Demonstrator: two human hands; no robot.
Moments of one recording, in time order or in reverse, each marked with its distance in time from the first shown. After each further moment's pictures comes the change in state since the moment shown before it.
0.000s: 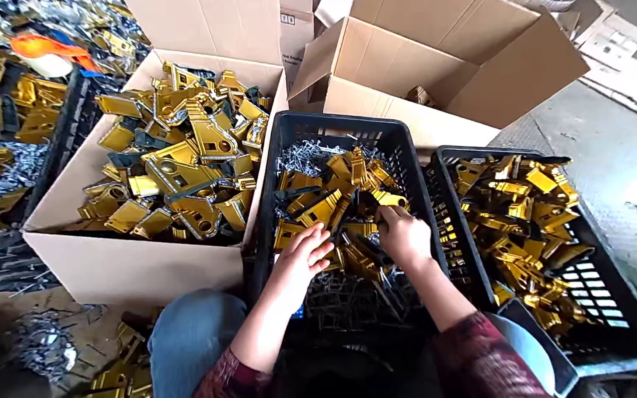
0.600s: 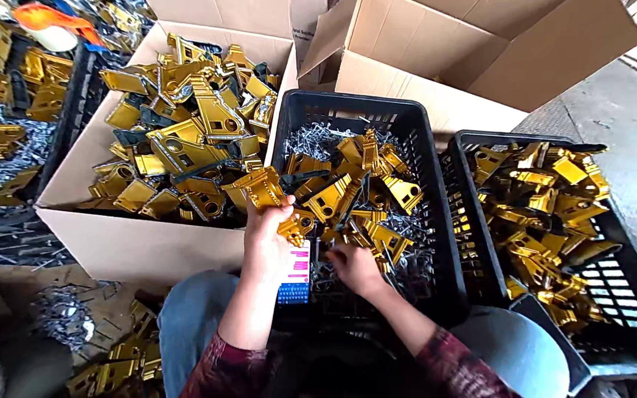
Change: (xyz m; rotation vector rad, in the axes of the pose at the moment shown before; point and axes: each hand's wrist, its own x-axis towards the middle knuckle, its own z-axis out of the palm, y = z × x) left_hand -0.007 0.023 -0.014 -0.205 0.155 0.517; right_hand -0.053 -0.064 0.057 0.448 -0.489 0.046
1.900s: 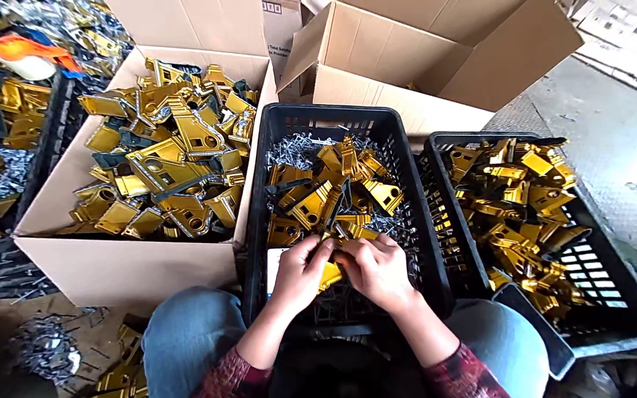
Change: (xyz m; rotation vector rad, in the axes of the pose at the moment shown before) left_hand -0.024 -0.050 0.003 0.776 -0.407 0.130; right_hand -0.030 0.006 -0.048 -0.292 0.795 -0.765
